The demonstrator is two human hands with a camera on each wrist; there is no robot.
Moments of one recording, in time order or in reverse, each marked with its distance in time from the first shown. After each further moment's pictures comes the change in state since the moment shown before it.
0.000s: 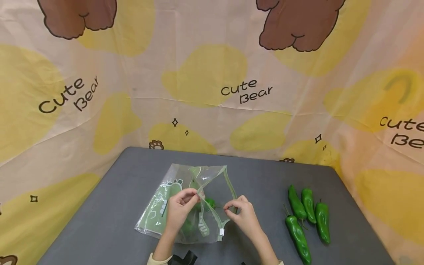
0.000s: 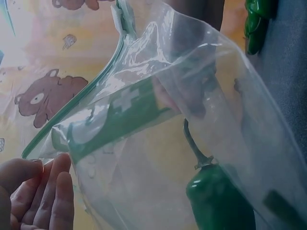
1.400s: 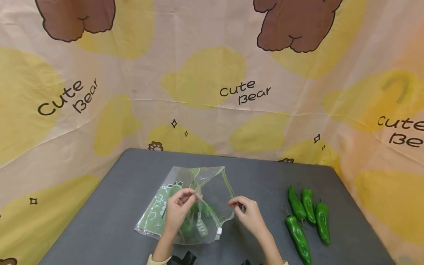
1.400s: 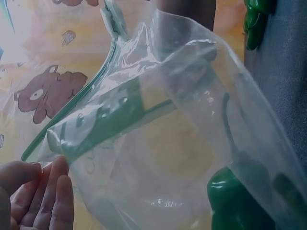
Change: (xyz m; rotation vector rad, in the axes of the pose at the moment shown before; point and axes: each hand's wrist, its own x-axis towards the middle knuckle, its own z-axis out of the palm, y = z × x) left_hand -0.003 -0.026 -0.011 -0.037 -0.004 0.089; right_hand 0.002 0.005 -0.014 0.046 0.017 -0.069
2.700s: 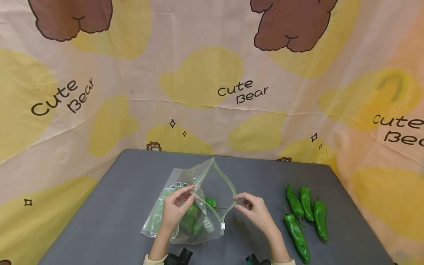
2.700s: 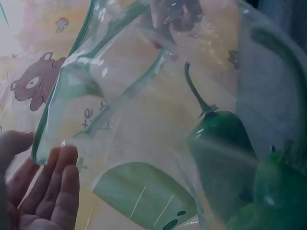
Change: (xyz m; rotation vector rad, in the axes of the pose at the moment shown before) left_hand 0.012 0.039 0.009 0.241 -0.038 0.024; right_hand -0.001 0.010 -0.024 0.013 -0.051 -0.008
